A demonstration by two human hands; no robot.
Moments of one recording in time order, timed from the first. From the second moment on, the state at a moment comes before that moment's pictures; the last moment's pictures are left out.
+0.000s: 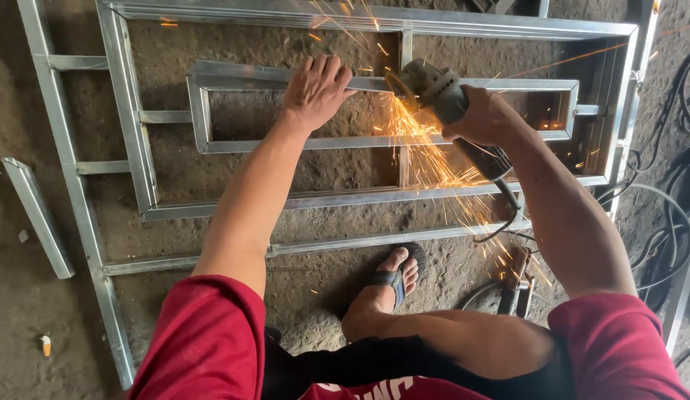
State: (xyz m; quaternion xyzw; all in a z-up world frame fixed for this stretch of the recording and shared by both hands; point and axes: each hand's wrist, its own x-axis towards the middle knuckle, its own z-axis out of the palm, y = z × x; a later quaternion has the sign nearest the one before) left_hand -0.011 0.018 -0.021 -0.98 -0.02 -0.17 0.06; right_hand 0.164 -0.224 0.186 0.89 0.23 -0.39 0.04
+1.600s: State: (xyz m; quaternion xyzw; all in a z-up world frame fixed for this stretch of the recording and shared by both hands) left_hand -0.009 0.020 -0.027 -0.99 -0.03 -0.16 0.03; right_hand 0.171 -0.252 0.174 0.88 0.27 -0.39 -0.06
